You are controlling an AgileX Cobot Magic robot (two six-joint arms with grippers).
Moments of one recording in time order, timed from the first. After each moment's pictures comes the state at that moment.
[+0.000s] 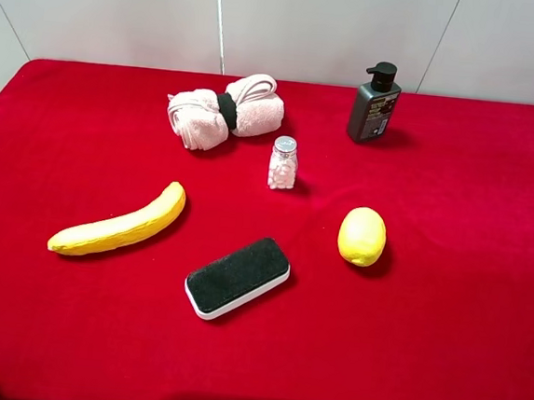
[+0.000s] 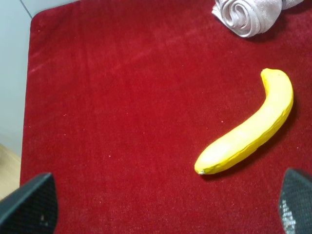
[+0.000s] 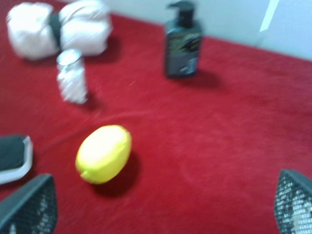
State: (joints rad) left arm 0.01 0.01 -0.50 -0.07 1.07 0.23; right arm 0.39 0.00 -0.49 -0.03 1.03 0.02
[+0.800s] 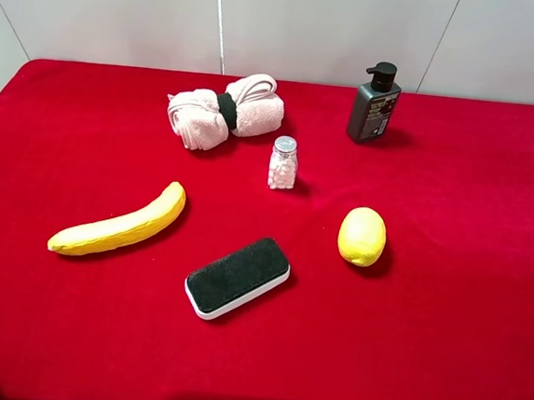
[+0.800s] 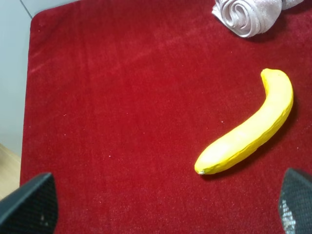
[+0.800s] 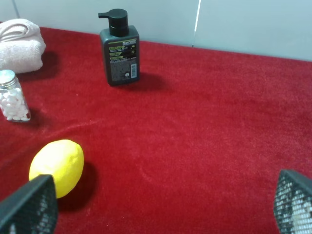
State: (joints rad) left arm 0.01 0.01 -0.50 -0.07 1.07 0.23; right arm 0.19 -0.01 -0.49 0.00 1.03 -0.01
